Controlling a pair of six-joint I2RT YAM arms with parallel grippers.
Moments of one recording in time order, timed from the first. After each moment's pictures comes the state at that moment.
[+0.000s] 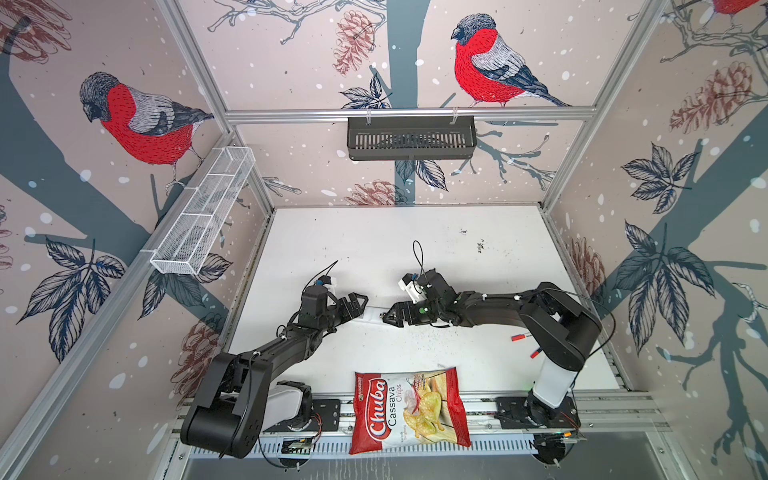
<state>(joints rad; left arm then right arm) -0.22 1.21 0.28 0.28 0.44 -0.71 0.83 1.81 0.88 0.14 -0.51 0.65</state>
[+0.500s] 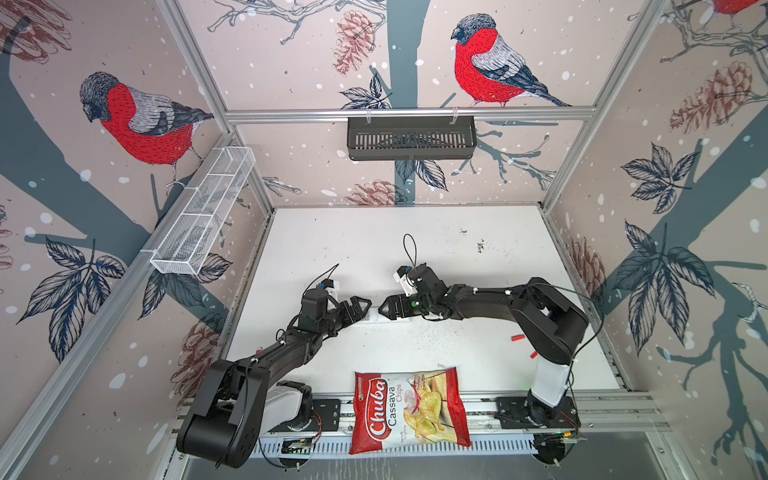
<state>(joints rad) -0.22 1.19 0.26 0.27 0.49 -0.74 0.83 1.87 0.99 0.05 -0.34 0.59</state>
